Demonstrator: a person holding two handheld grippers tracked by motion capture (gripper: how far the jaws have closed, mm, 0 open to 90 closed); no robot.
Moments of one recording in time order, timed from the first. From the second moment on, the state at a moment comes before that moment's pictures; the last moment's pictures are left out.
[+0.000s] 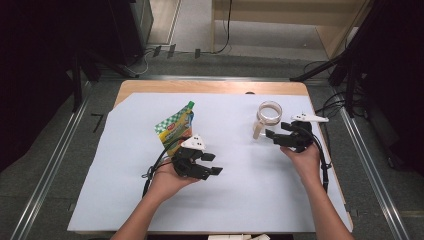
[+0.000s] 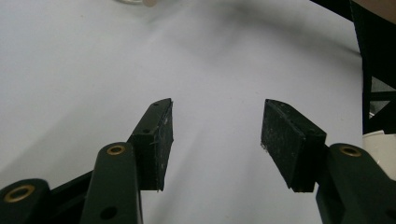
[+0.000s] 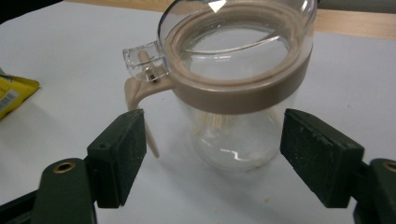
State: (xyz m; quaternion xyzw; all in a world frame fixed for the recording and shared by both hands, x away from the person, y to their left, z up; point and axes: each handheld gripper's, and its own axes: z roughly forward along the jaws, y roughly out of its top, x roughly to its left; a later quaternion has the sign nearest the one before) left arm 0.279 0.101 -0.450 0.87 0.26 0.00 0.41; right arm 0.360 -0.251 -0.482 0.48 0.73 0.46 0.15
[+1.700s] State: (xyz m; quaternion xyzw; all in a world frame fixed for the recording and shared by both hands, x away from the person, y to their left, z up) left arm 0.279 0.100 -0.455 0.87 0.26 -0.01 0.41; right arm 0.405 -0.217 -0.516 0.46 0.73 0.46 0.22
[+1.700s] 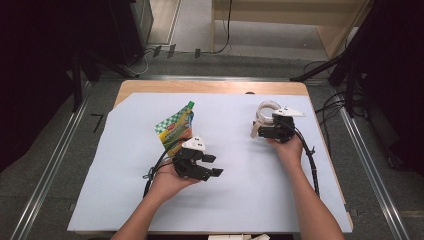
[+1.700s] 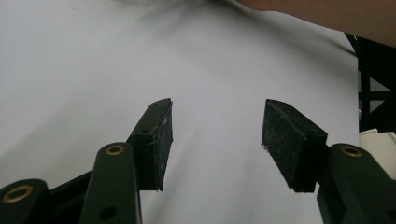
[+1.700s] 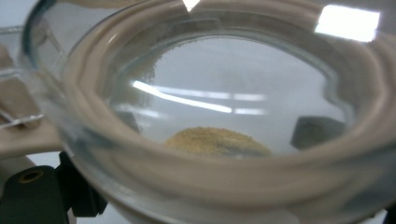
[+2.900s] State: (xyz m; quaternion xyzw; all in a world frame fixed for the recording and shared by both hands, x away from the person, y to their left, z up) left arm 0.280 0.102 -0.455 0.87 0.27 -0.01 0.41; right arm 0.347 -0.206 -0.488 0.42 0.76 0.47 0.18
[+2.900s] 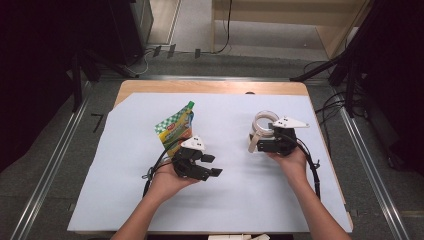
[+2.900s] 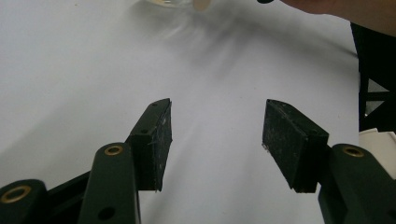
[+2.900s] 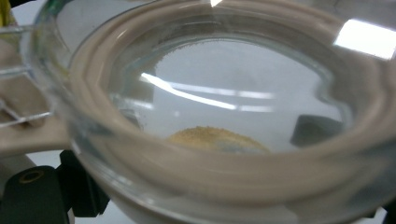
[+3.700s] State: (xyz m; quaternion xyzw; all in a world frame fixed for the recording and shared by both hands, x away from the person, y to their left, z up) left arm 0.278 0.106 -0.452 0.87 0.27 -0.01 0.41; right arm 0.303 -0.174 -0.488 0.37 0.78 0.48 0.14
